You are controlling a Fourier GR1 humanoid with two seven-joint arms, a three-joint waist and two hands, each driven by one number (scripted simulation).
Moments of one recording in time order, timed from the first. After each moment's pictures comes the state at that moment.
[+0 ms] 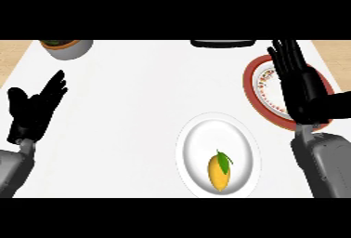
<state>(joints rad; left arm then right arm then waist) -0.28 0.59 -0.20 -1.32 0.33 0.19 0.14 -0.41 -0.29 0.09 -1.57 -0.21 -0.18 0.07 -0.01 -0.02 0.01</state>
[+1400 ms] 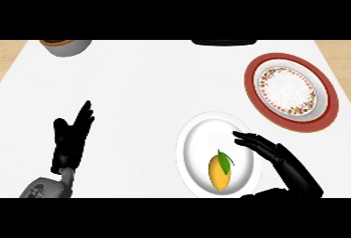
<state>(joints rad) -0.11 0.37 -0.28 -1.38 0.25 0.37 0.16 0.03 -0.48 0.40 -1.64 0.20 -0.03 -0.41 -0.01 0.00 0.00</state>
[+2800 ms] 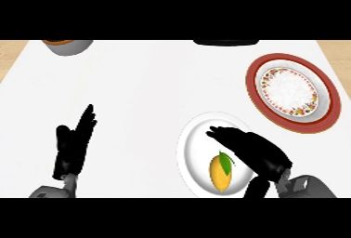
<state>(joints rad) -0.04 0.28 -0.21 -1.45 0.12 0.31 0.19 -0.19 -0.41 0.49 -1.70 0.55 0.47 0.20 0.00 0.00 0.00</state>
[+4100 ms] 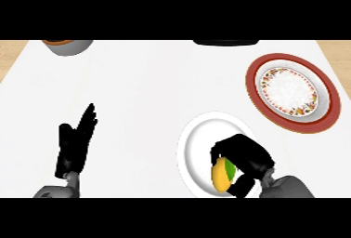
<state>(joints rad) -0.04 0.17 -0.09 -1.45 -0.01 0.22 0.22 -0.16 -0.25 0.43 -1.52 0.87 0.41 -0.06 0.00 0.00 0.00</state>
